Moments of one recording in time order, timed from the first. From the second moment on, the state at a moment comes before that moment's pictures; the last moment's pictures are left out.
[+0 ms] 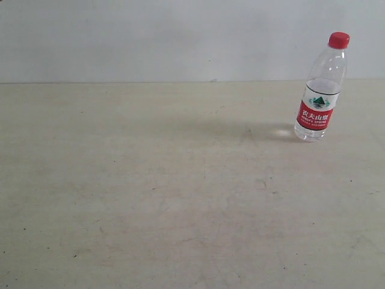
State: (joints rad) left arm -0.32 0.00 0.00 0.36 0.26 -0.50; right arm -0.23 0.23 -0.14 1.44 -0.11 -1.02
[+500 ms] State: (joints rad) left arm -0.32 0.00 0.00 0.36 0.26 -0.50; right arm -0.23 0.22 -0.06 0.53 0.03 -0.22
